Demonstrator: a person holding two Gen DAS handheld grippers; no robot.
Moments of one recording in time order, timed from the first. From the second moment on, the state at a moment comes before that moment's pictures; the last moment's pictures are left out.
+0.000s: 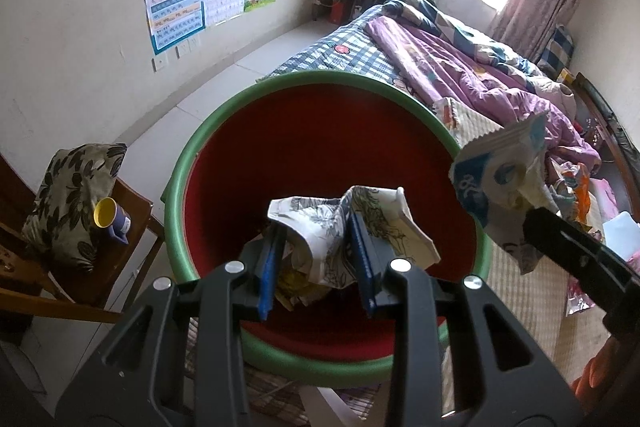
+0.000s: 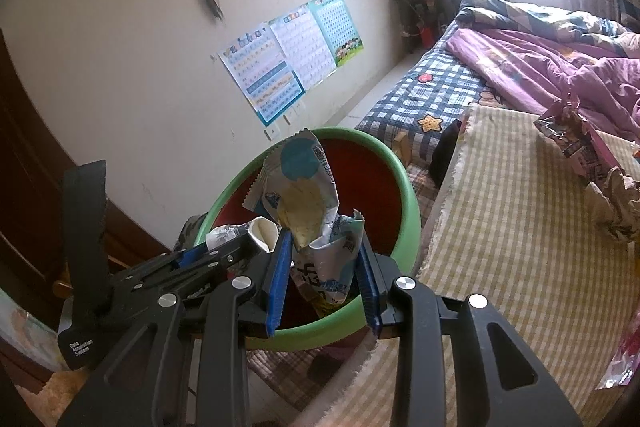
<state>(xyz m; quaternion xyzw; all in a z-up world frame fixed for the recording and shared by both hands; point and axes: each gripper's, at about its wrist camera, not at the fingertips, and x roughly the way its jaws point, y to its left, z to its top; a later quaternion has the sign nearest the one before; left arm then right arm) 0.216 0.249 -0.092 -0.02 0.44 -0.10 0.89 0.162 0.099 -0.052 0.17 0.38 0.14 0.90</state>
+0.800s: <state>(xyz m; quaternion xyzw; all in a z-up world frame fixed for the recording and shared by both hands) 0.220 0.251 -0.097 -0.04 0.44 -0.09 0.89 0.173 0.101 -0.057 0.17 0.39 0.14 0.90</state>
